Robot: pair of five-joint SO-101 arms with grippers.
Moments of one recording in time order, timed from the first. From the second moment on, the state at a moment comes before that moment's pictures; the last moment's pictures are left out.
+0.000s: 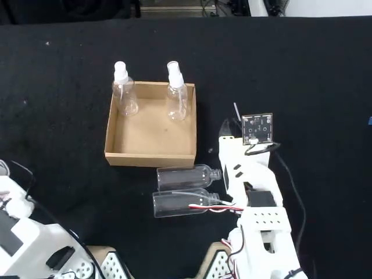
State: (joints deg) left arm -57.1 -2.8 71.3 -60.4 0.6; right arm -1.1 -59.1 87.7 5.8 3.7
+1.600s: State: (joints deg) left arm 4.8 -64.0 84.5 -10.8 6.5; right arm -1.1 -59.1 87.7 5.8 4.1
